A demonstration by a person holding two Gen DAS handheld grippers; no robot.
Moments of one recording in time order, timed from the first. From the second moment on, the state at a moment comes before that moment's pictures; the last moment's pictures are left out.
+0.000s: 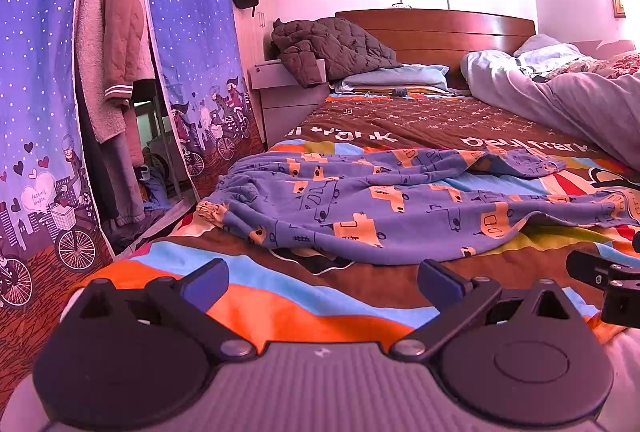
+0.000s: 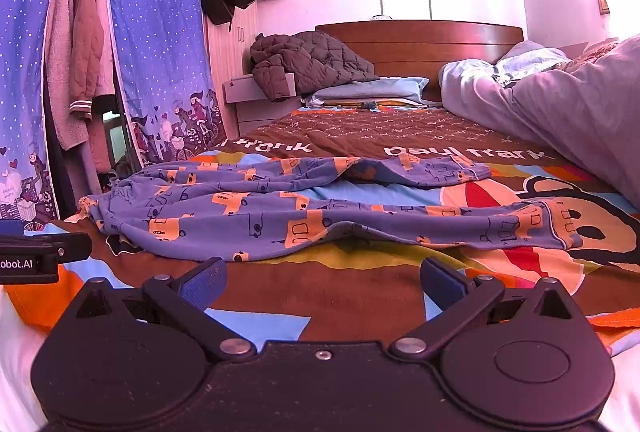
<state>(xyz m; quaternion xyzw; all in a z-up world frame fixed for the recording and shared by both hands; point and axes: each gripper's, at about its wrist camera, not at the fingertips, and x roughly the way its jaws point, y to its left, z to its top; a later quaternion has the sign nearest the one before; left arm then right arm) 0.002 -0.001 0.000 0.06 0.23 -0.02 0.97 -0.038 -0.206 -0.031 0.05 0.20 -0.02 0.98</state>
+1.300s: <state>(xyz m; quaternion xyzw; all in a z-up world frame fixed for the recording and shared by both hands) 0.059 0.036 0.046 0.04 0.24 -0.04 0.97 -0.028 -0.233 -0.004 0.05 0.23 0.05 0.97</state>
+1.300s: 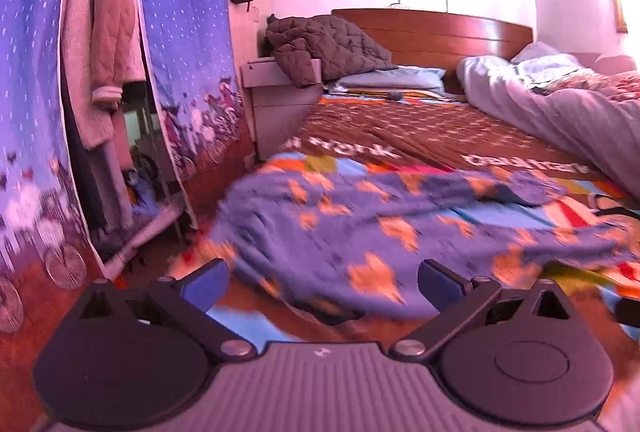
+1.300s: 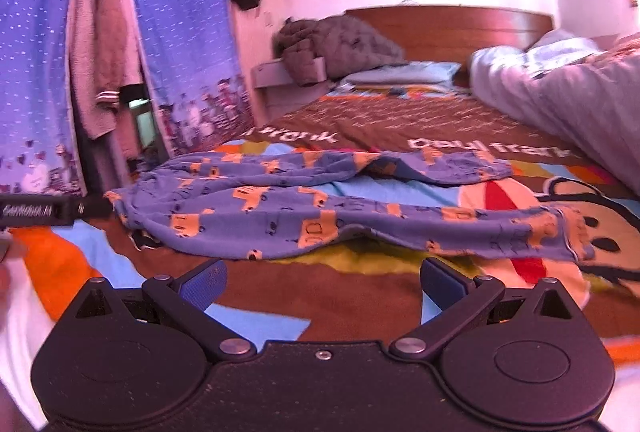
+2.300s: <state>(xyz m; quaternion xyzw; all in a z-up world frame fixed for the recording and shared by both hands) 0.447 0.079 -0.009 0.18 0.41 -0.18 0.87 0.465 -0.241 -0.028 -0.23 0.41 0.27 0.84</state>
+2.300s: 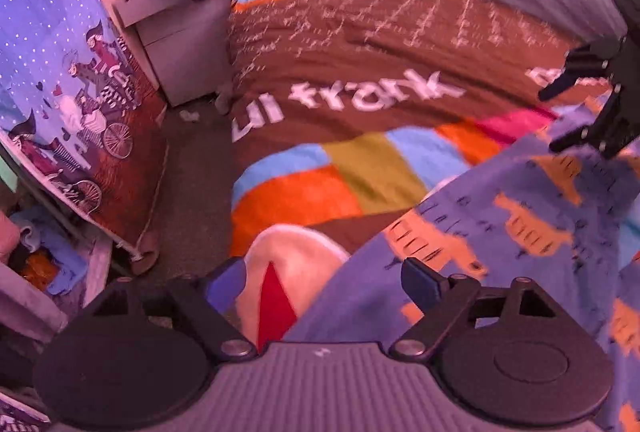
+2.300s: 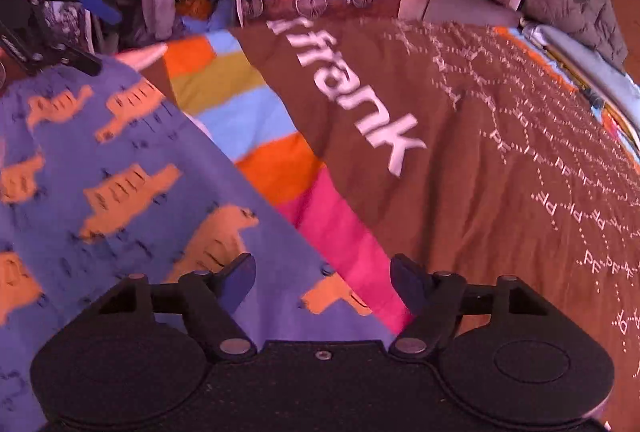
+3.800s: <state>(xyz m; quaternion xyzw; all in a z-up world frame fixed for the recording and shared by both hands) 0.242 0.039 0.096 0.24 0.32 -0.13 0.91 0.243 -0.256 0.097 -0.18 0.27 0.20 0.92</state>
